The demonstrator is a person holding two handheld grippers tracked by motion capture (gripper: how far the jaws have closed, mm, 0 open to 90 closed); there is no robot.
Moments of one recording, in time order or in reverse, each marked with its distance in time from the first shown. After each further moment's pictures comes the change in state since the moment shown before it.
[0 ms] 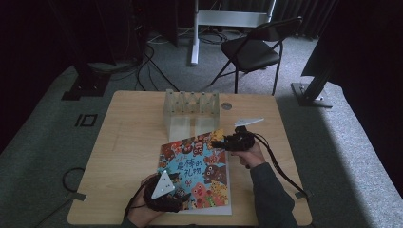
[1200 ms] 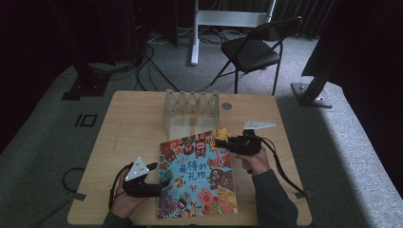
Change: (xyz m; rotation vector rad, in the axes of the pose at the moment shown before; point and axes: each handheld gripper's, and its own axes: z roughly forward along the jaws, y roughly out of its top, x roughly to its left) left arm 0.059 -0.021 -0.026 -0.052 0.024 -0.193; right arm 0.031 -0.003 -0.030 -0.155 0.007 0.013
